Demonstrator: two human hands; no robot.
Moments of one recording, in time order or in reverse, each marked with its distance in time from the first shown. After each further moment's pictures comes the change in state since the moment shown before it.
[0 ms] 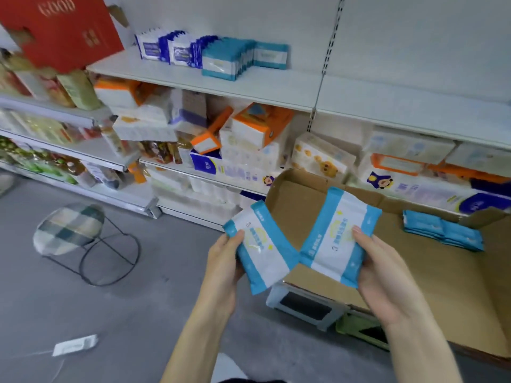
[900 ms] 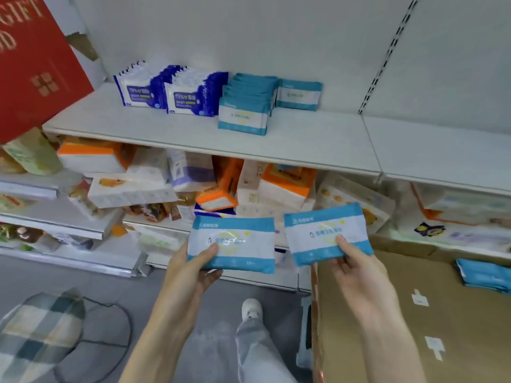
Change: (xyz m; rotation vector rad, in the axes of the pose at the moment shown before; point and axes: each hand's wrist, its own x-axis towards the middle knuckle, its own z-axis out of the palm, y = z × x) left_hand 0.296 0.225 -0.098 0.078 -0.092 0.039; right_hand 0.264 0.029 0.232 0.212 0.342 -0.139
